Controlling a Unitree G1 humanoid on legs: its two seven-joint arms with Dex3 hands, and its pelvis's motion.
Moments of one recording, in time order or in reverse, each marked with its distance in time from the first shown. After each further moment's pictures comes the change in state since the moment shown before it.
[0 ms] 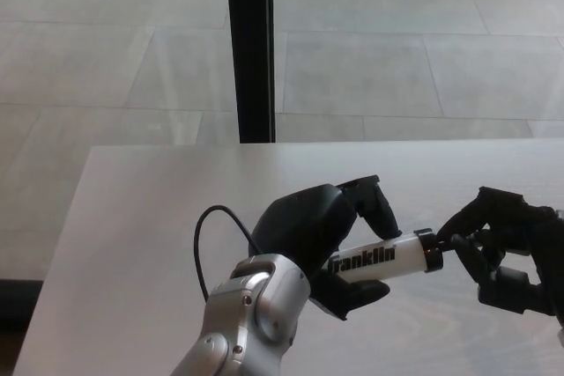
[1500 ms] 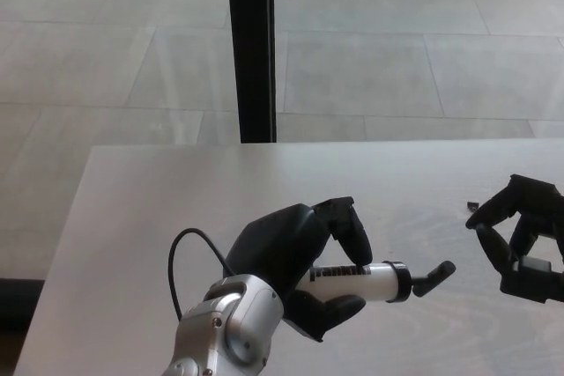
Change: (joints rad) left_arm 0.097 0.057 0.026 -0.084 -0.027 0.007 -0.026; right_arm -0.046 -0.029 -0.043 0.113 -0.049 -0.130 -0.144
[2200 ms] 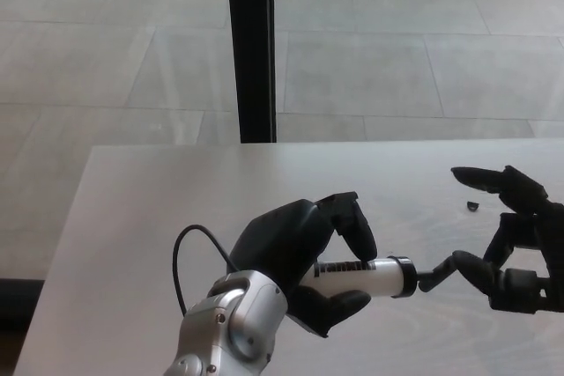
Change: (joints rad) left_arm -0.009 -0.019 0.005 0.003 -0.002 0.004 -0.001; right_arm 0.004 -0.016 0.046 0.000 0.051 0.004 0.115
